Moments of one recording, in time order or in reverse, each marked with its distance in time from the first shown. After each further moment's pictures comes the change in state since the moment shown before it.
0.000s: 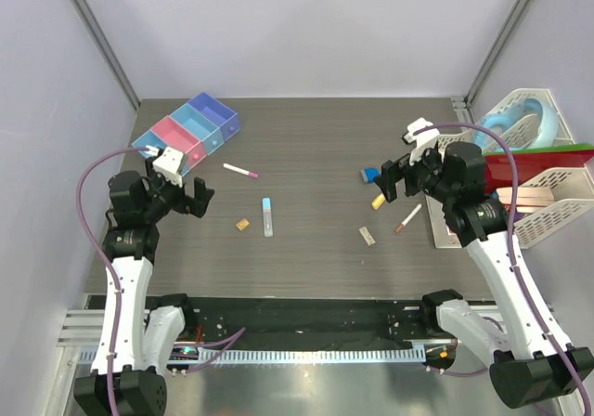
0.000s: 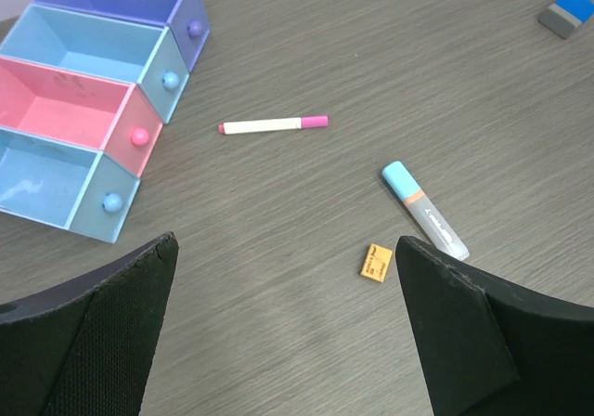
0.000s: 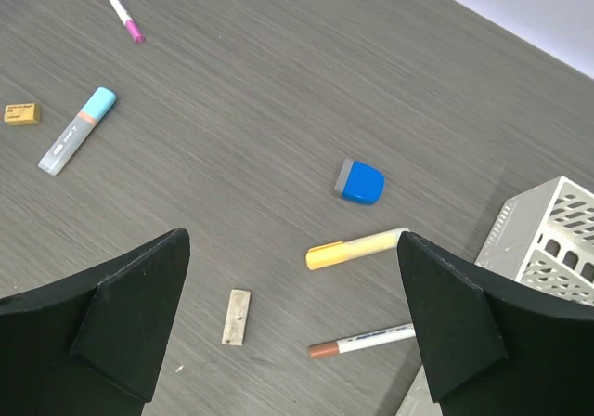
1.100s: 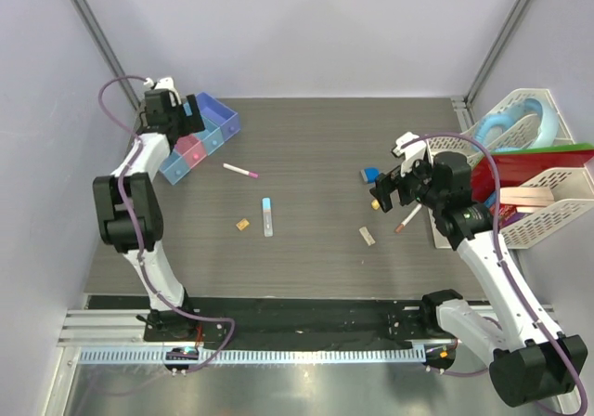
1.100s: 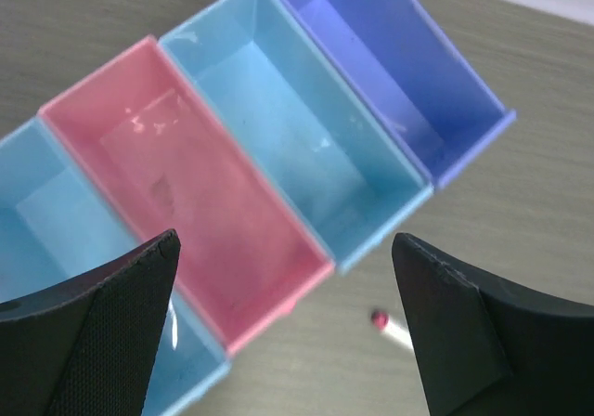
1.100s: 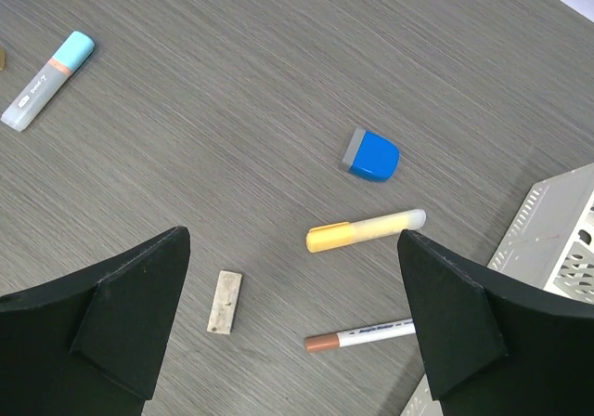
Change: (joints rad) left arm -0.036 1.068 0.649 0.232 -0.519 -0.395; right arm 0.000 0.014 -0.153 0.095 -0.016 -0.053
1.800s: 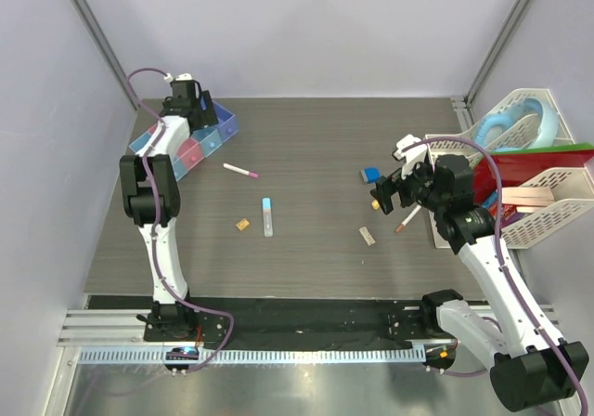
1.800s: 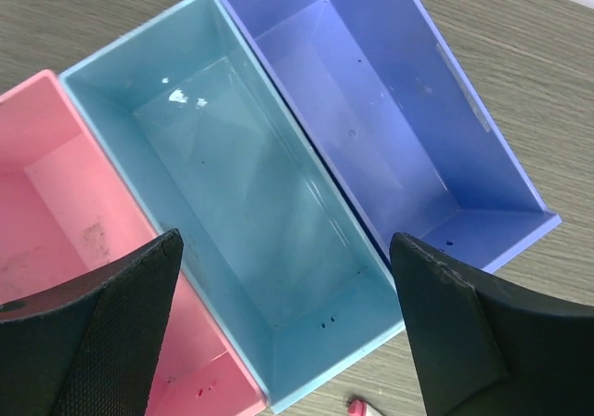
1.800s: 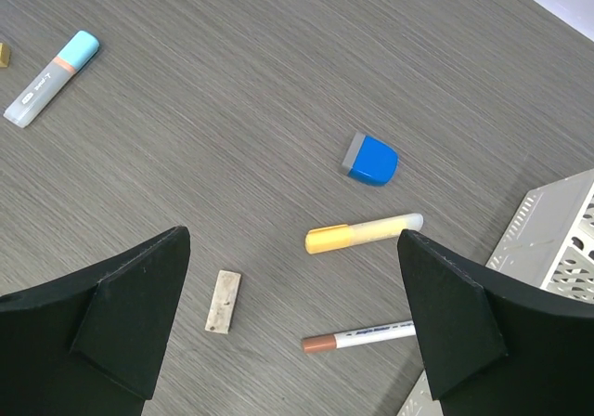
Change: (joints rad) left arm -0.096 0.370 0.436 -0.203 -0.210 -0.082; right arm 0.000 -0.034 -0.017 0.005 -0.008 -0.018
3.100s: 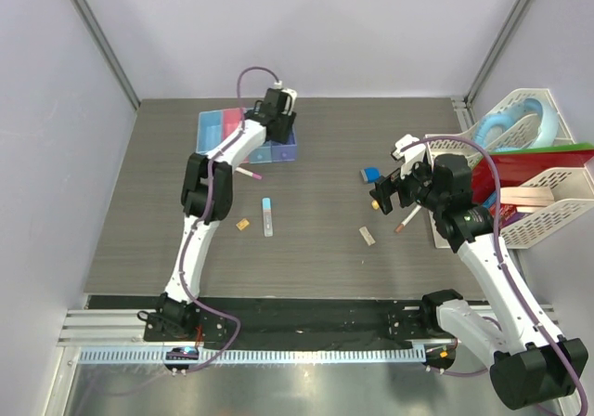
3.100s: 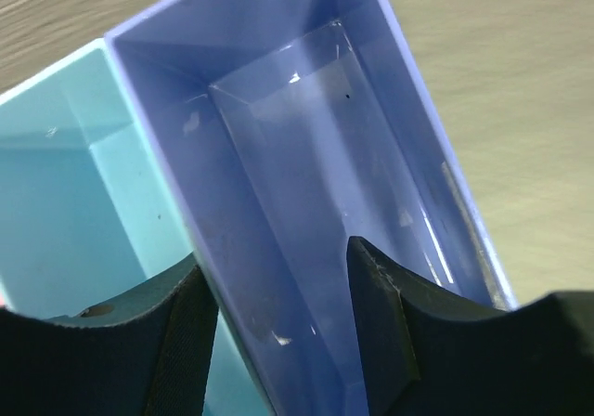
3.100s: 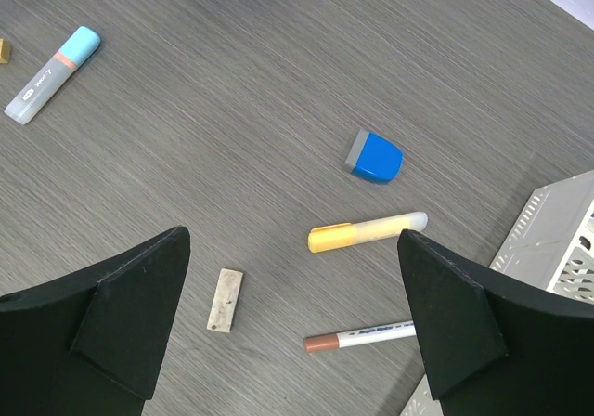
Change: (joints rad) left arm -0.389 0.268 0.318 -0.148 -0.018 0.290; right arm 0.002 0.015 0.000 -0.001 -0.006 0.000
